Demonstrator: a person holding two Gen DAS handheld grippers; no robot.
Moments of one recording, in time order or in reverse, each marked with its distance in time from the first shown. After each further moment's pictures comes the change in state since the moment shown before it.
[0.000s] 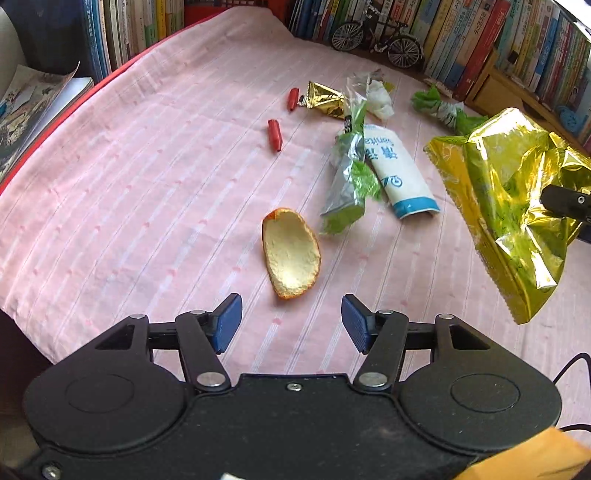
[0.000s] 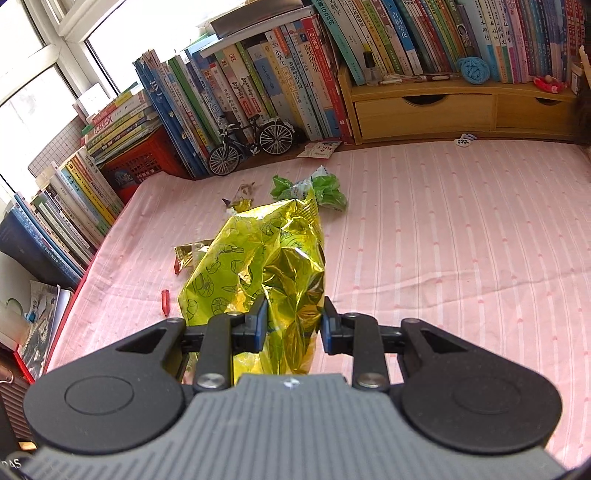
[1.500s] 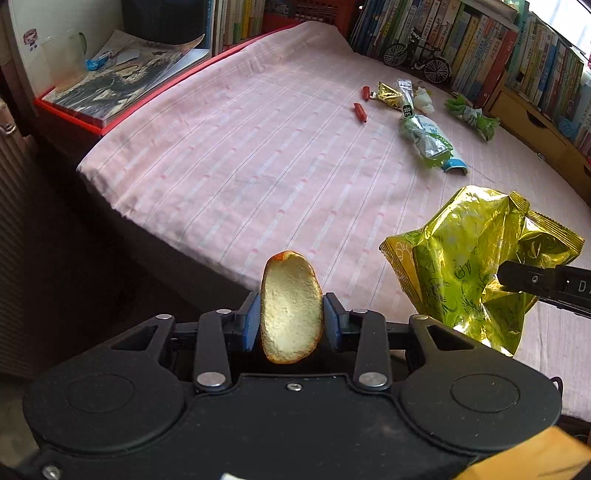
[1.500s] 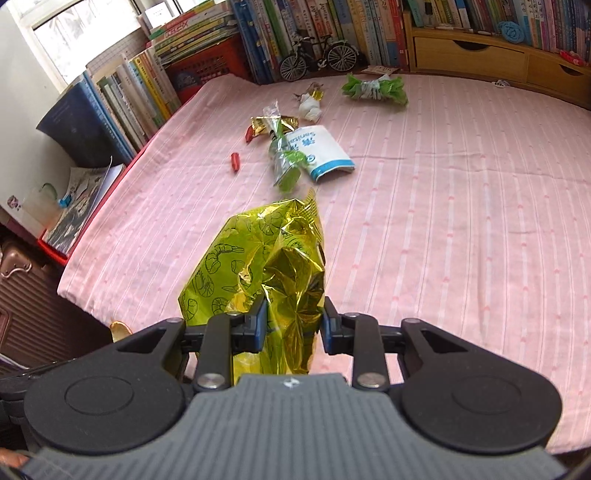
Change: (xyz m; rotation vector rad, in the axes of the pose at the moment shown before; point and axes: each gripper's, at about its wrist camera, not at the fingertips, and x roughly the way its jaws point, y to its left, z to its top) left arm -0.089 0.102 -0.115 -0.066 -0.077 0.026; right arm -0.052 0.061 -0.134 -0.144 0.148 0.051
